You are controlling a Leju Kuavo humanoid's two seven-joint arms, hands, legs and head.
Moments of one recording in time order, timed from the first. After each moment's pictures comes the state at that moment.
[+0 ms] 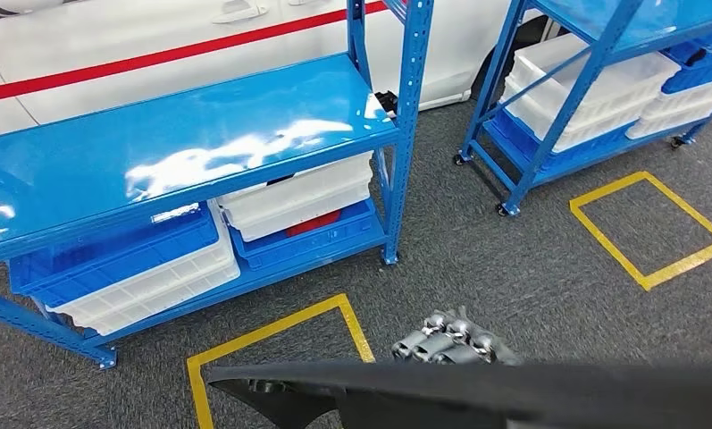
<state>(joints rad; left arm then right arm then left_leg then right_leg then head) -0.09 -0.04 1.27 -0.22 -0.92 0.02 -0.34 0.00 -0.01 0.43 -2.16 0.06 0.39 -0.70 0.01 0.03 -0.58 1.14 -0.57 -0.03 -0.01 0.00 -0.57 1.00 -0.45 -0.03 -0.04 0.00</state>
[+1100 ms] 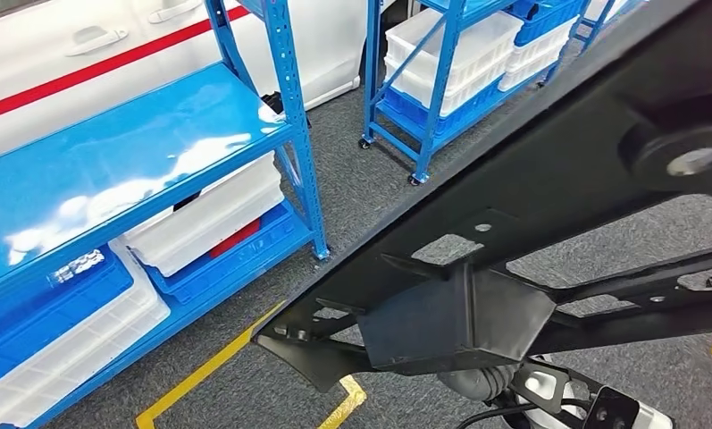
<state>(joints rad) -0.08 0.01 1.27 -0.22 -0.94 -0.01 -0.38 -0.11 -0.08 0.34 -2.01 -0.06 0.41 -0.70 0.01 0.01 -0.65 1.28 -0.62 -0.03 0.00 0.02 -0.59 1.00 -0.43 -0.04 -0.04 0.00</state>
